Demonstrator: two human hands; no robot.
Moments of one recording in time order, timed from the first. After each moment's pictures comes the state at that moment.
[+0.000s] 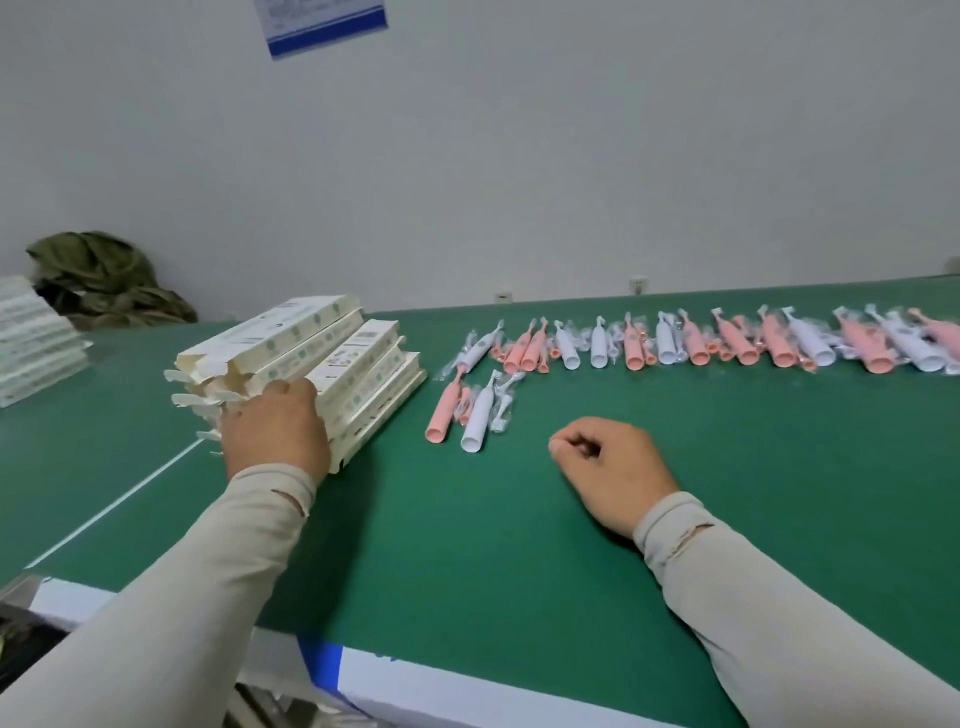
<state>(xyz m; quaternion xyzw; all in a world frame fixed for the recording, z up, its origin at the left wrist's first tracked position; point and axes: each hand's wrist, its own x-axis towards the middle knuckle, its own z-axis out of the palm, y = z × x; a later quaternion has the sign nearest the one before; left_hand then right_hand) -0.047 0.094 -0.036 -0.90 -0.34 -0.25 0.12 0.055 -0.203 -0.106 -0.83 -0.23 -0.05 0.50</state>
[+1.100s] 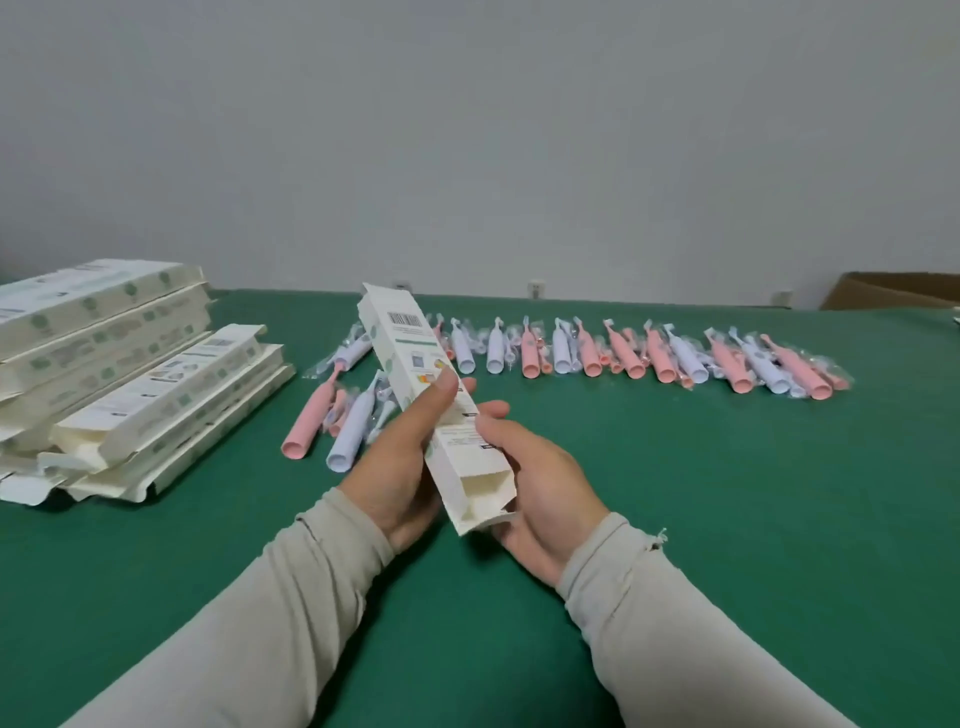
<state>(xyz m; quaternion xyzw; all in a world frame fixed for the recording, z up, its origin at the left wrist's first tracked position) 0.045 -0.087 -0.077 -0.49 0.00 0.03 -0.87 0.051 -0.214 -0.075 -0.47 -0.08 0.27 0.84</state>
